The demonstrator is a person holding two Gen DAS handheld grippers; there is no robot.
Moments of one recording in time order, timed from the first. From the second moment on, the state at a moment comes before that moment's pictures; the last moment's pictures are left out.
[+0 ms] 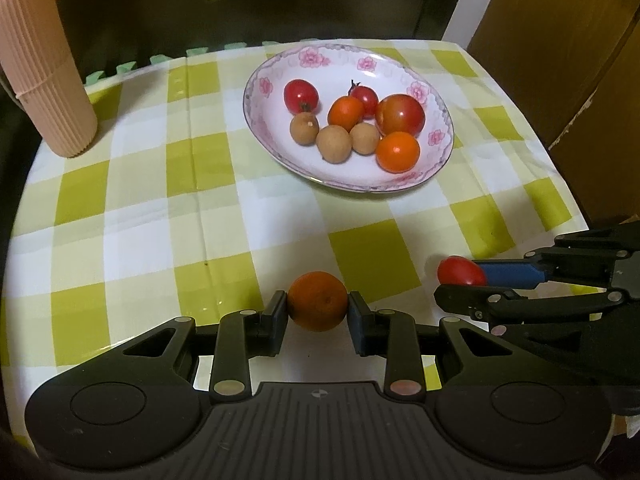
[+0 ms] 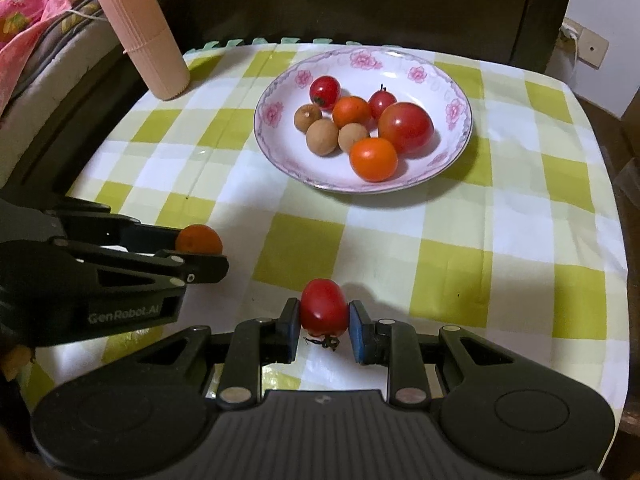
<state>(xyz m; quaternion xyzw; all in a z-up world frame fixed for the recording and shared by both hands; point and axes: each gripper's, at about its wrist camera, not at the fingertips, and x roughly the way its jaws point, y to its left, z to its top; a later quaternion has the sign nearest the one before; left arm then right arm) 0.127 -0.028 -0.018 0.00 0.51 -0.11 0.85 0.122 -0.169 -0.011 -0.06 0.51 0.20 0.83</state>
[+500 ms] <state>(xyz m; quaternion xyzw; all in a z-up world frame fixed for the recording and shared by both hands) 0.131 -0.029 -0.011 -0.01 0.50 -0.11 0.86 0.127 -0.164 -0.004 -0.05 0.50 0.20 0.84</state>
